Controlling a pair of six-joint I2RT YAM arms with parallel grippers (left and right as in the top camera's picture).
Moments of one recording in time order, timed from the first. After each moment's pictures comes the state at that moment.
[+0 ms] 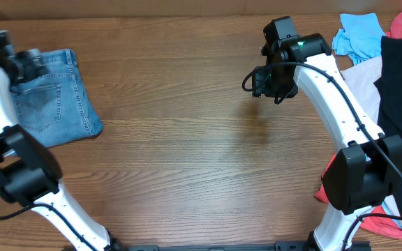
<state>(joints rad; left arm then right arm) 0.47 2.18 1.99 -0.90 0.15 -0.02 0.26 1.95 1.78 -1.19 -0.05 0.28</state>
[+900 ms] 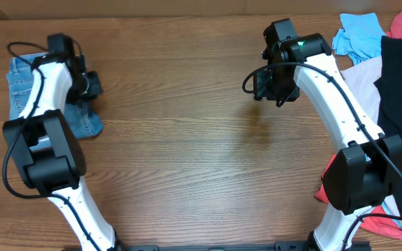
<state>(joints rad) 0.26 2.18 1.69 -0.85 0.03 -0.10 0.26 1.95 1.78 -1.24 -0.04 0.28</state>
